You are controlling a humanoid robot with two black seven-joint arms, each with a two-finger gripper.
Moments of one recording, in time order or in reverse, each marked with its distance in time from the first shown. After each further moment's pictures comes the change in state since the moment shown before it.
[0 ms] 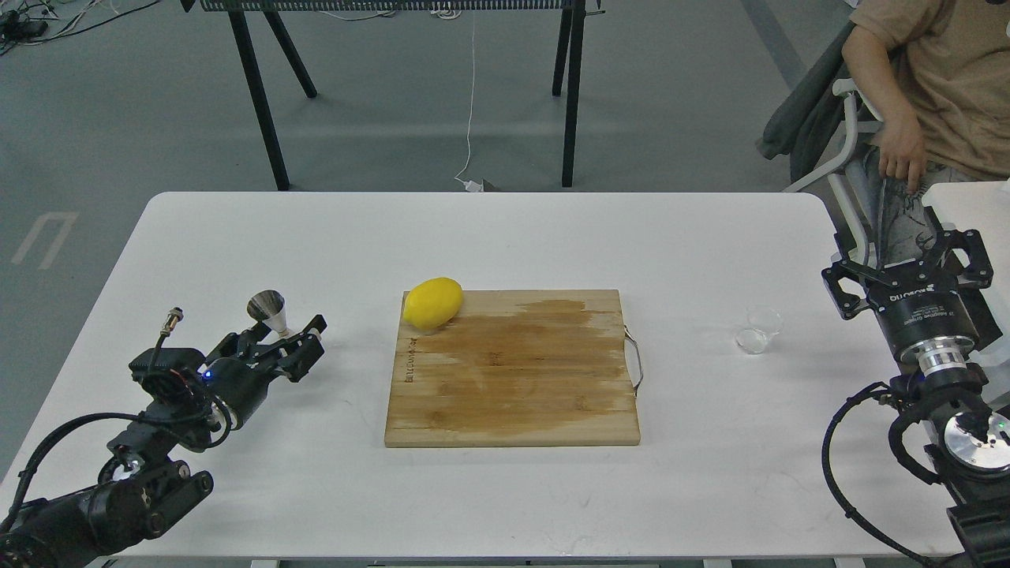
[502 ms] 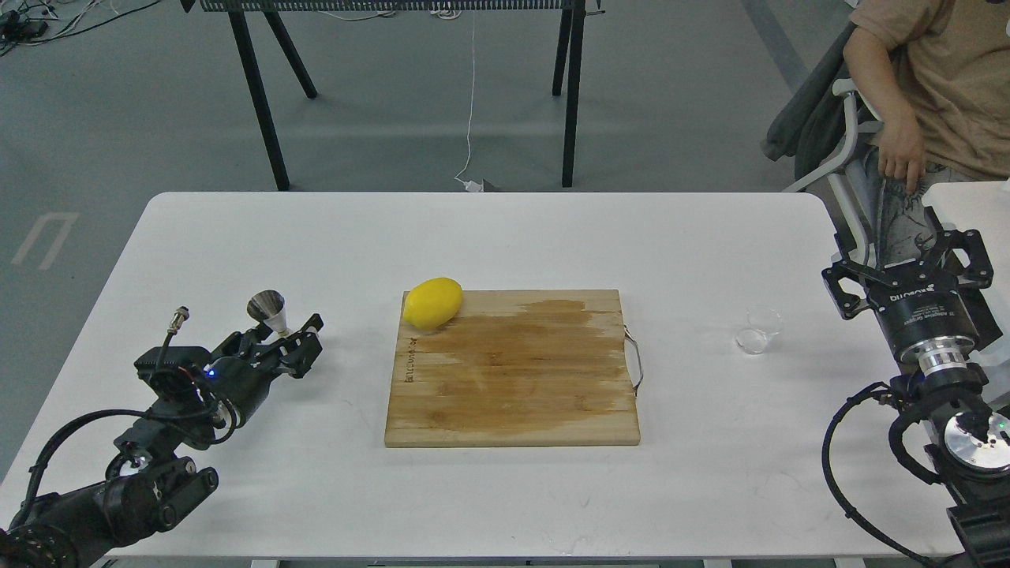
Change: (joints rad) left arm -0.041 -0.056 0.009 0.125 -0.003 0.000 0.000; right arm 0.000 0.000 0.000 0.000 0.000 0.000 0.000
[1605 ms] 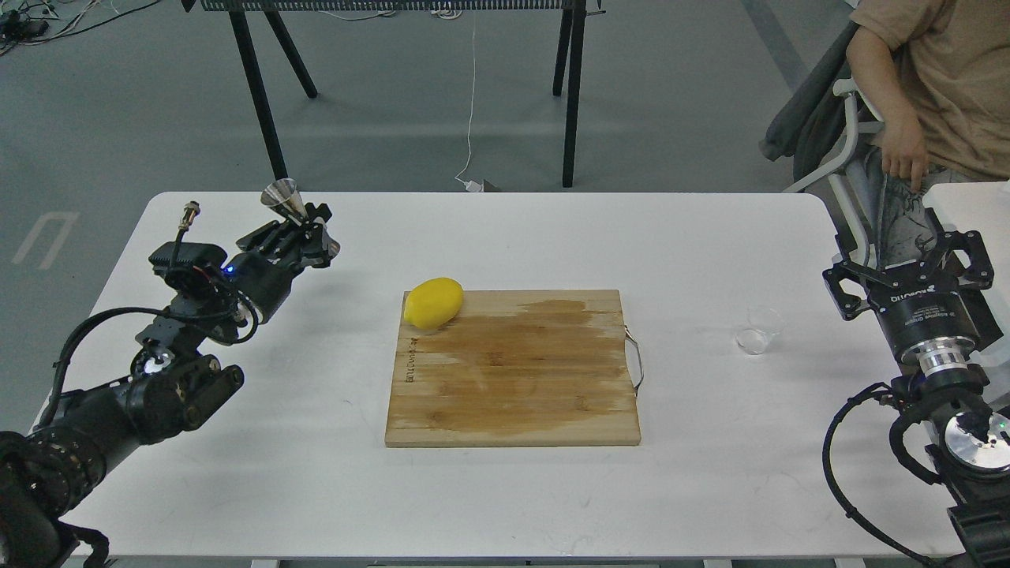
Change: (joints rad) left arm -0.274 -0.038 -0.002 -0.066 0.003 0.000 0.000; right arm 0.004 0.000 0.000 -0.008 -0.002 0.000 0.000
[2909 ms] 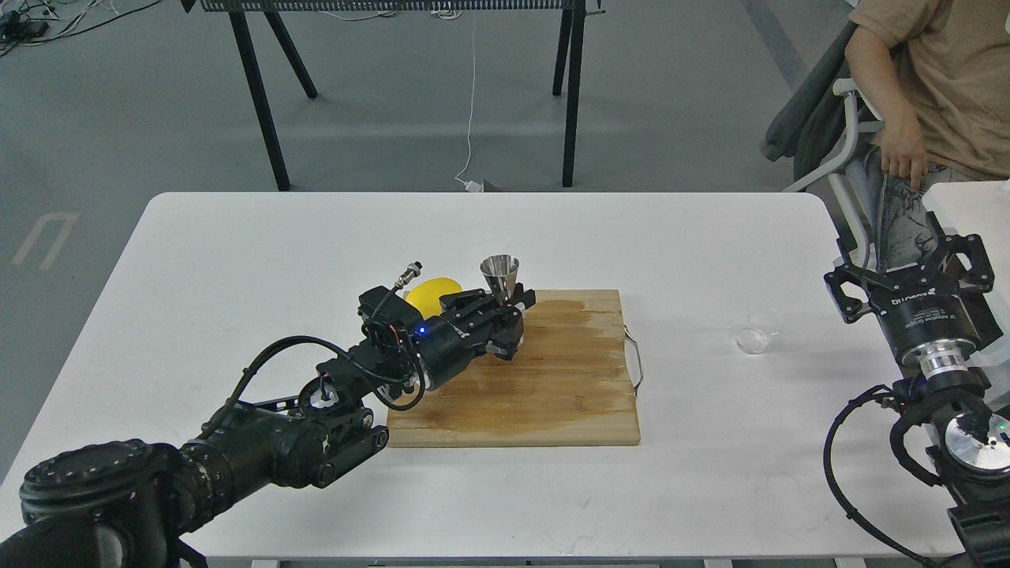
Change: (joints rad) left arm 0.045 -0.255 0.306 -0.070 0.072 0.000 0.000; right arm 0.003 0.002 -0.005 -0.023 -0.001 0.000 0.000
